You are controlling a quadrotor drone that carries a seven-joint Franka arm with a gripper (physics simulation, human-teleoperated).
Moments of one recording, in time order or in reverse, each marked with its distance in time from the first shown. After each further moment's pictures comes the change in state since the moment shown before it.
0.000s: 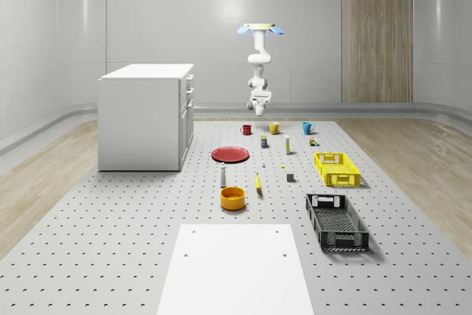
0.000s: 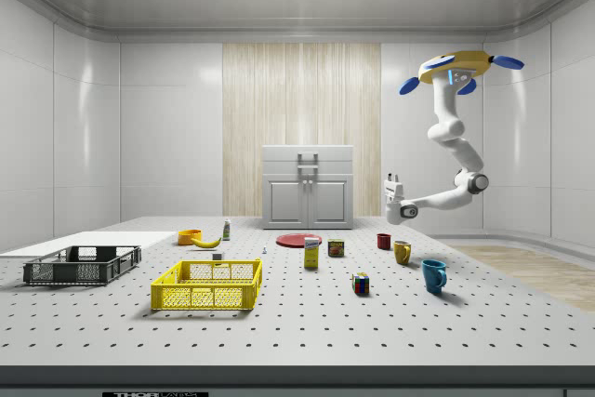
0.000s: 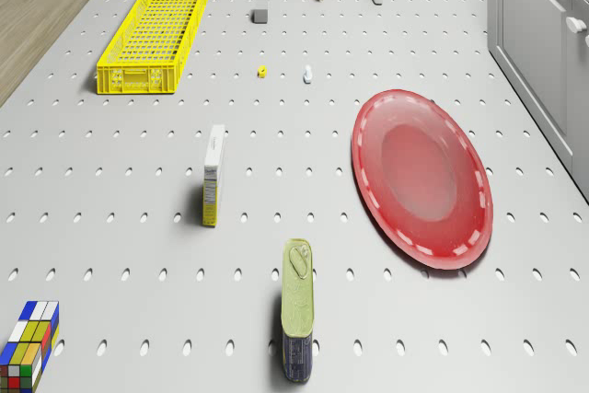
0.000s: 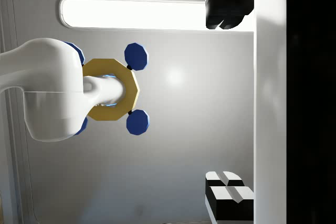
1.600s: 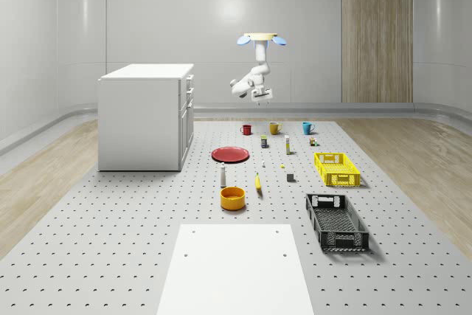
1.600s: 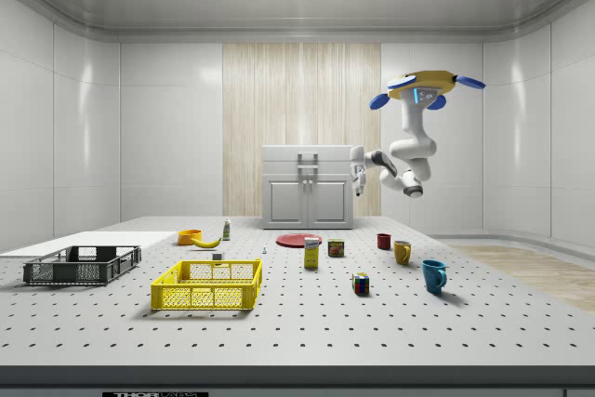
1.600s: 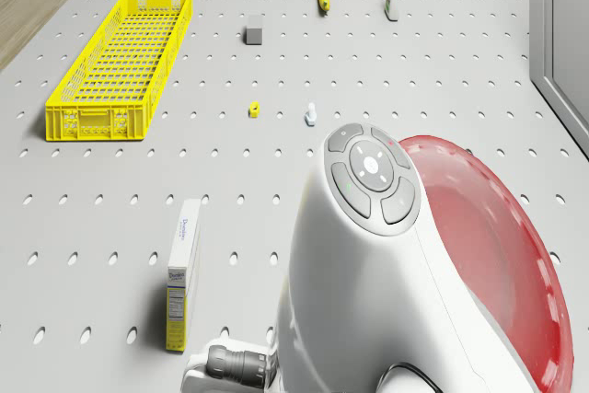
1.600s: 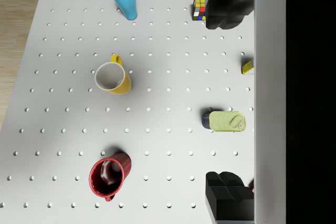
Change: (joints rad) arm -0.865 -0.266 1.134 -0.825 -1.884 -0.193 0.680
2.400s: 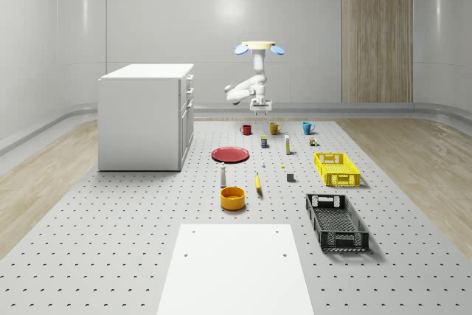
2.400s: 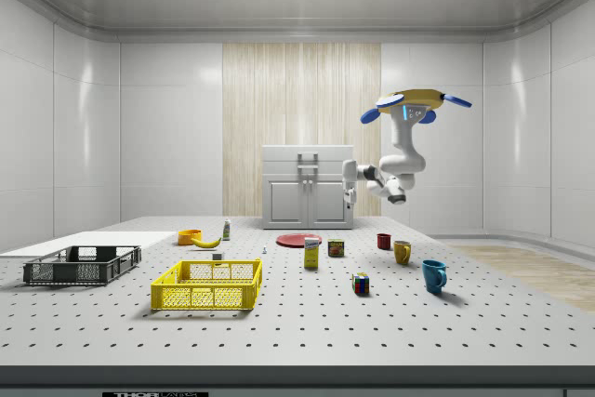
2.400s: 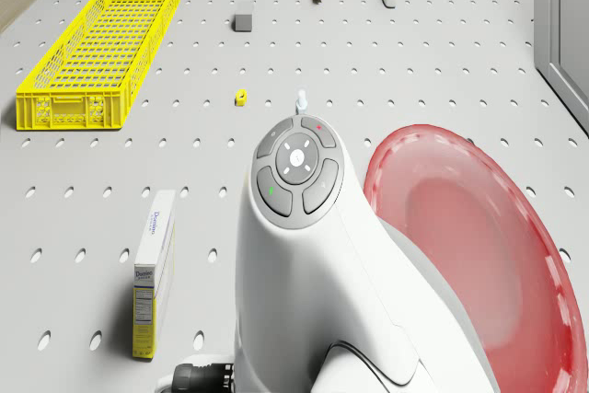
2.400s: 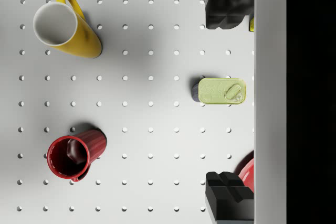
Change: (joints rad) arm -0.157 -0.110 0.083 -0.011 -0.026 -0.005 0.110
